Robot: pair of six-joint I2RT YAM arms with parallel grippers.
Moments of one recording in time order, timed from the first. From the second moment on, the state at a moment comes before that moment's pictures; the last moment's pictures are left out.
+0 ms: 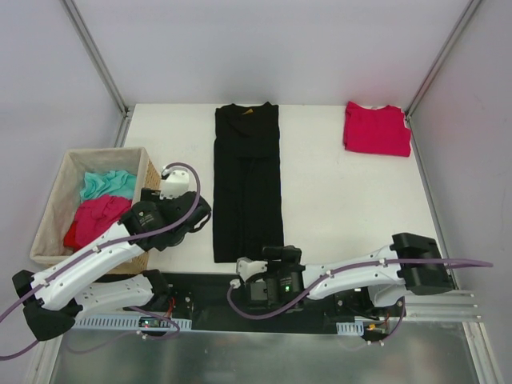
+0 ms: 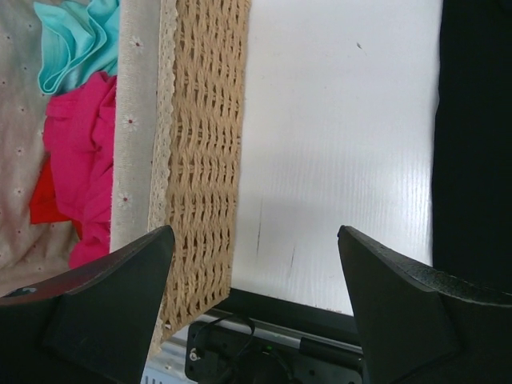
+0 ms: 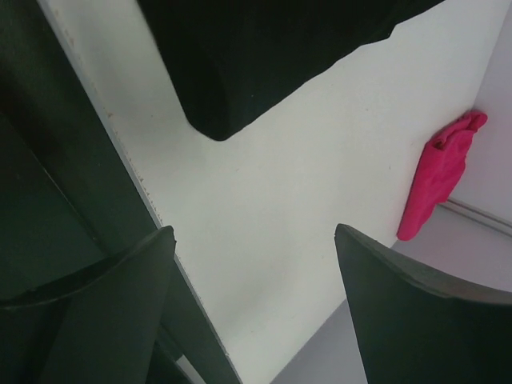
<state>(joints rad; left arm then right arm) -0.91 0.93 1.01 -1.31 -0.89 -0.67 1.68 1.54 0.99 -0.93 0.78 0.09</state>
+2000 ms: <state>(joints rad) -0.89 0.71 0.35 -0.55 -0.02 -1.01 1.18 1.40 0.69 -0.40 0.14 0.59</state>
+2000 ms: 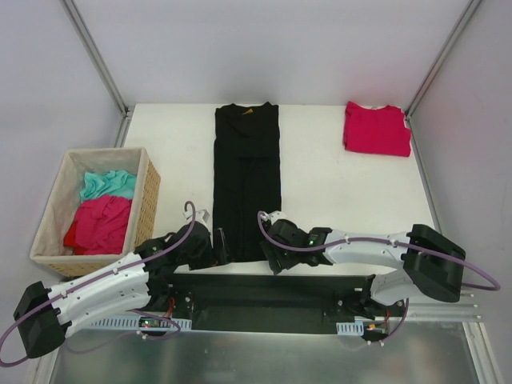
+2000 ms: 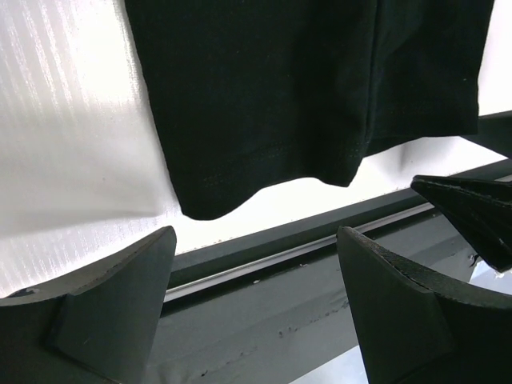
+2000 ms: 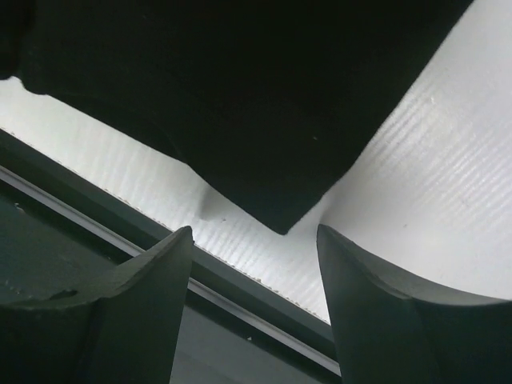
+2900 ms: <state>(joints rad) -0.86 0.72 0.30 -0.51 -0.07 -1.02 1.06 1.33 0.64 -0.34 0.14 0.54</state>
